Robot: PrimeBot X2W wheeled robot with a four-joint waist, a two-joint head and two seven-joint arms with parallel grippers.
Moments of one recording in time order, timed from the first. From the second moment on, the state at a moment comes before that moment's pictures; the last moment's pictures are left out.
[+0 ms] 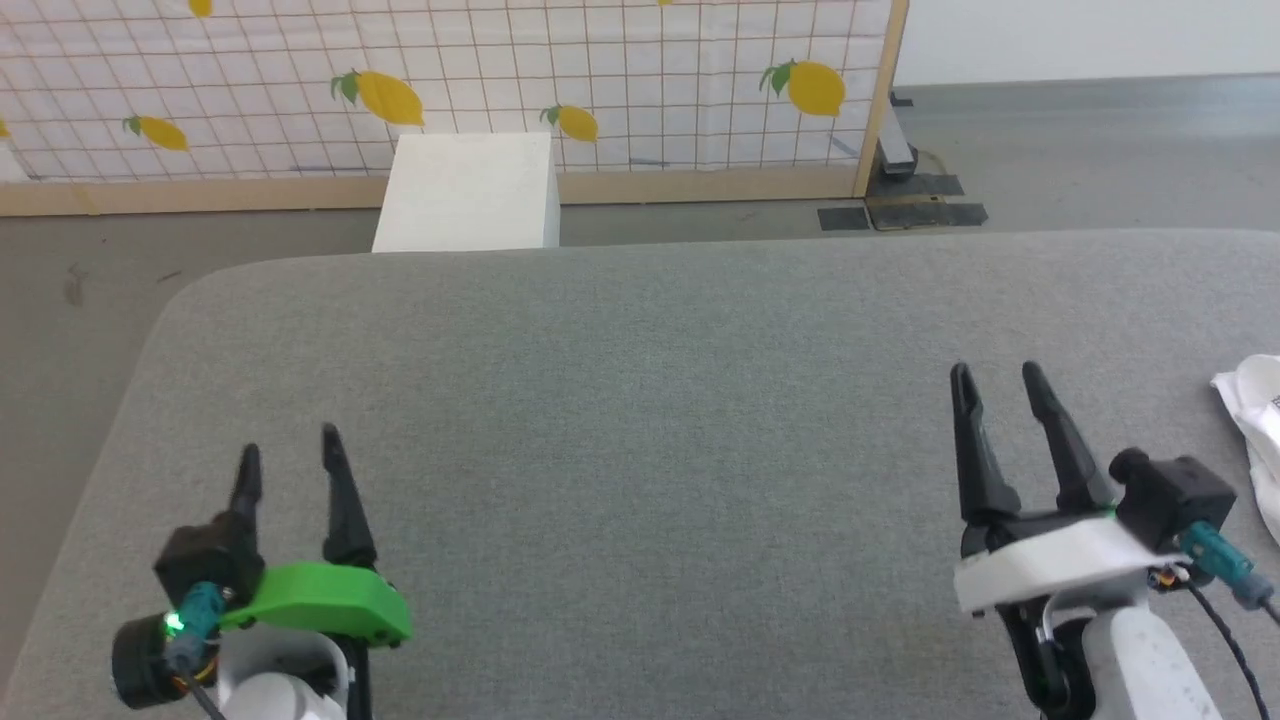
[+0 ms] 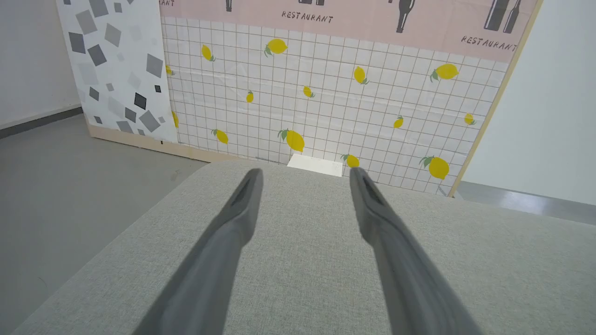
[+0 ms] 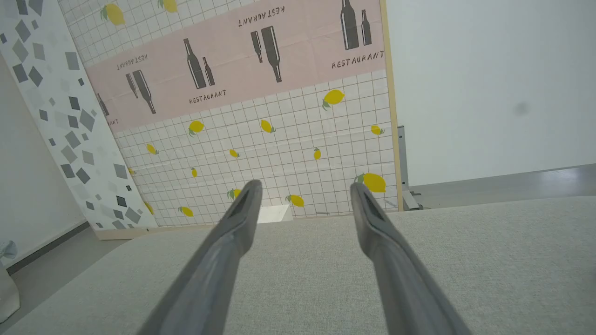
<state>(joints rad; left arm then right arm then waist) -0.05 0.16 -0.07 0.06 -0.32 0.20 -0.20 -0.15 -0.05 0.03 0.20 0.29 0.13 -0.26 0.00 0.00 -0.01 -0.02</state>
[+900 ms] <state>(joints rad) -0.04 0.13 -0.17 0.21 -0.29 0.17 -0.24 -0.05 -0.05 0.05 0.19 0.22 0.13 -0.26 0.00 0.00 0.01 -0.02</state>
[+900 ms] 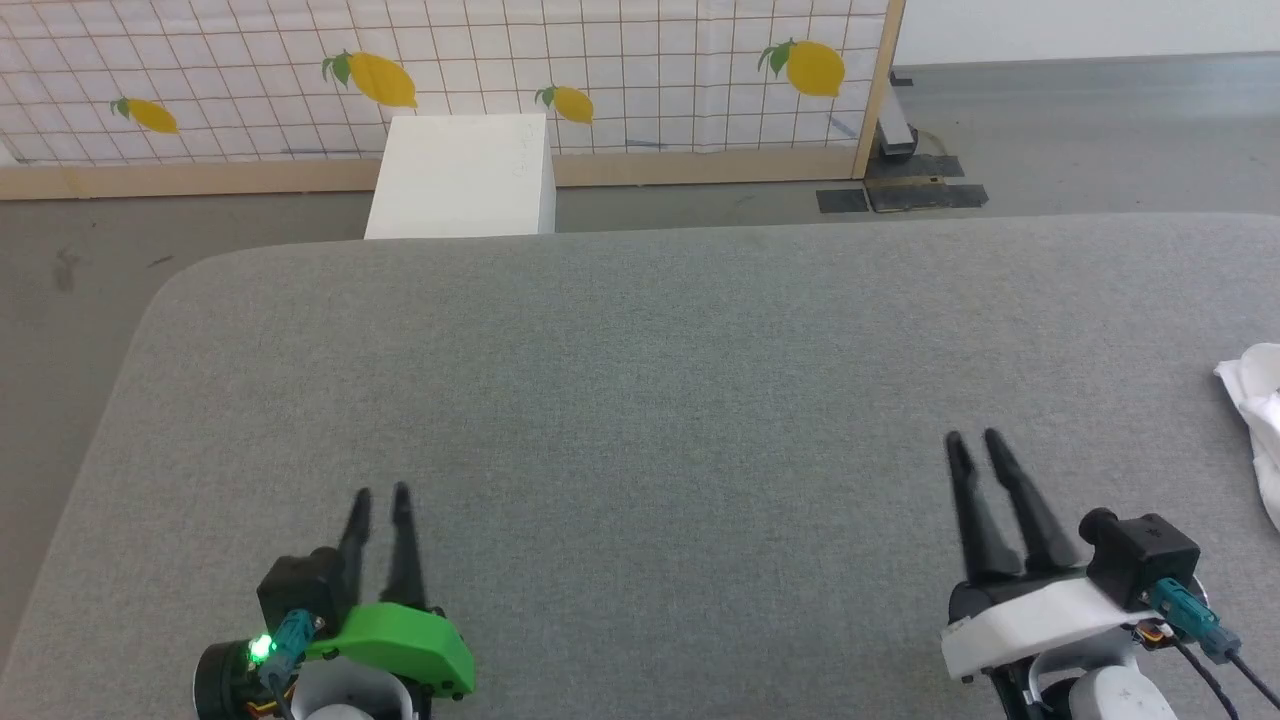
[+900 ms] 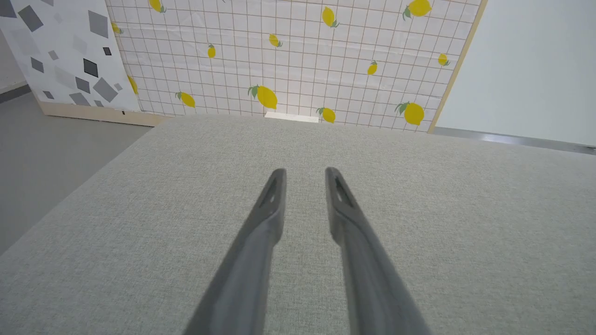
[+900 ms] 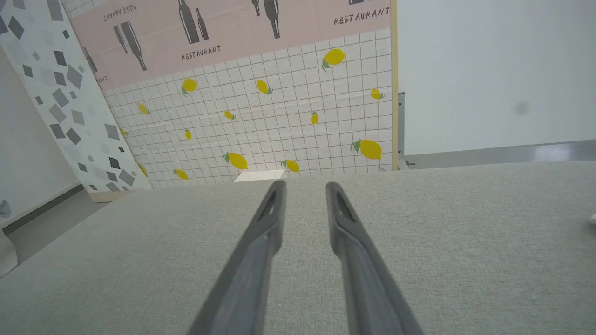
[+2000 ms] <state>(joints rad) -0.04 0.12 -0.14 0.16 -0.23 0.13 -0.19 -0.05 -0.05 0.04 0.15 0.18 0.13 -0.20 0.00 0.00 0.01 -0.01</state>
